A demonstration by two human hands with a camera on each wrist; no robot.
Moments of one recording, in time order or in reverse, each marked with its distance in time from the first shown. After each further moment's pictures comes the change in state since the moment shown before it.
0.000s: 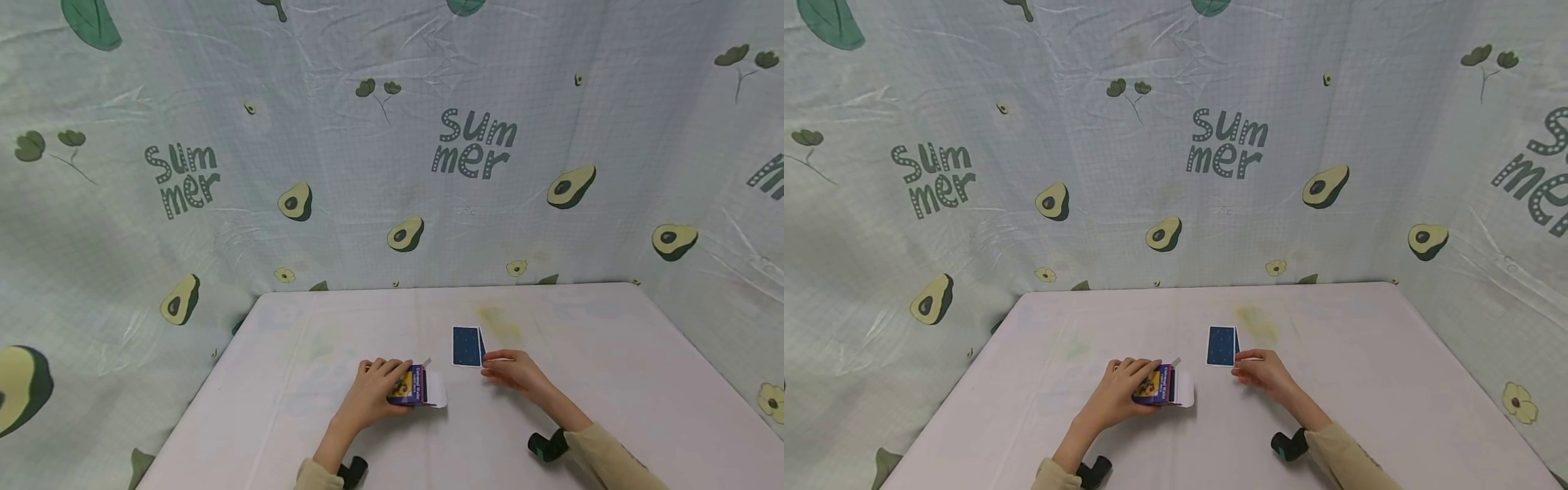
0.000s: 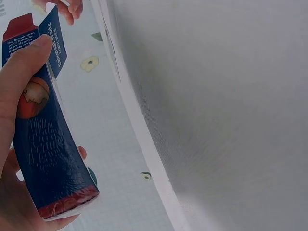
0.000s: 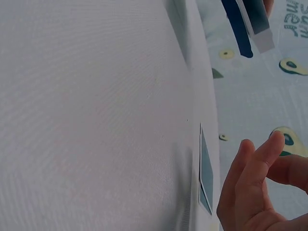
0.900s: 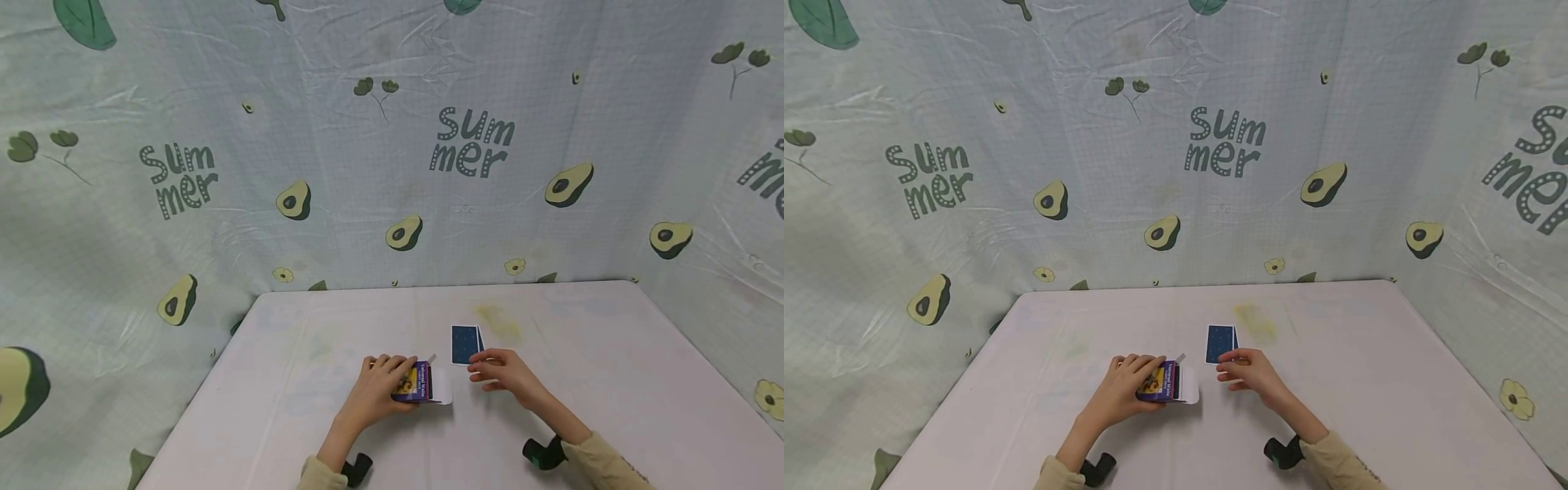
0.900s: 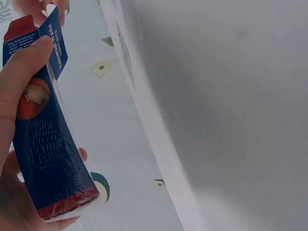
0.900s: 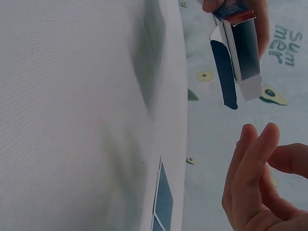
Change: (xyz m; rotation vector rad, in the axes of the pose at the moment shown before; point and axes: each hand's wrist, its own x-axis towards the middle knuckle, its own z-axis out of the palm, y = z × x) left_hand 0.007 0.009 -0.007 -0.018 -0.031 -0.013; right_hand -0.022 -0.013 0.018 -0.164 -0.117 -0.187
